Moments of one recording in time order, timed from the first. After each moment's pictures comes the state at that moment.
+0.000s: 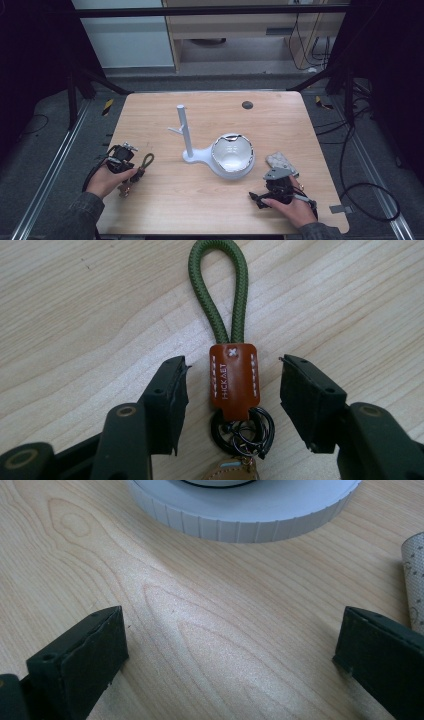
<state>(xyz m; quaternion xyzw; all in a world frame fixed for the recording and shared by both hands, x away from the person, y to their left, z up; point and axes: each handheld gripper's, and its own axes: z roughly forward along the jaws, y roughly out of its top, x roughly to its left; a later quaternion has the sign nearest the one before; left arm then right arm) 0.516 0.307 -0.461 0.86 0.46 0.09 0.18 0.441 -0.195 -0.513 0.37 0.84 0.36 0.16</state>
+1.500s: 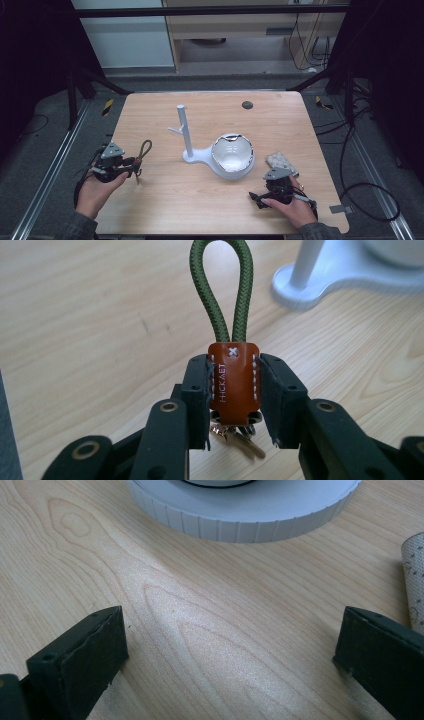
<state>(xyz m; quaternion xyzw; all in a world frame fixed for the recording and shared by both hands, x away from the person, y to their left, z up) 0.456 0.305 -0.406 0.82 0.40 0.20 0.35 0.441 -0.195 -0.513 0.37 0.84 0.36 0.16</state>
